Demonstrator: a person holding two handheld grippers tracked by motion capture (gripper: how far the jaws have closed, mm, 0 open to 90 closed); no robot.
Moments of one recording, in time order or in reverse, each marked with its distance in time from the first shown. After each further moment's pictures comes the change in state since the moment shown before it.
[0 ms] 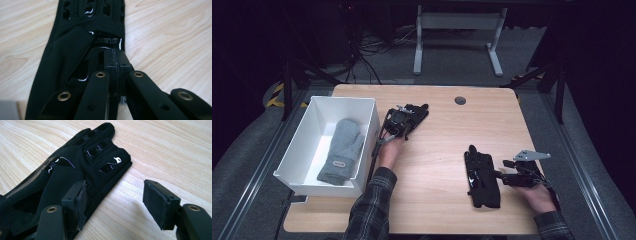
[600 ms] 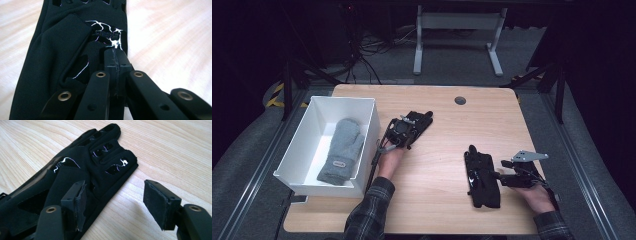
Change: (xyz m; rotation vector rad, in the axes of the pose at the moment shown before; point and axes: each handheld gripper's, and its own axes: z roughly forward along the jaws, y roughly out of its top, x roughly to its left) left arm -0.025 -0.029 -0.009 0.052 -0.107 0.037; right arm 0.005 0.002 0.002 -0.004 0.012 -0.029
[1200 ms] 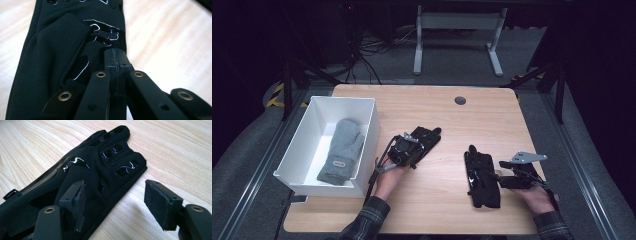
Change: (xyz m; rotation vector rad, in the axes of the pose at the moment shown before) left arm -0.043 -0.039 -0.024 0.008 -0.137 0.029; right arm 0.005 0.000 0.000 -0.005 0.030 -0.039
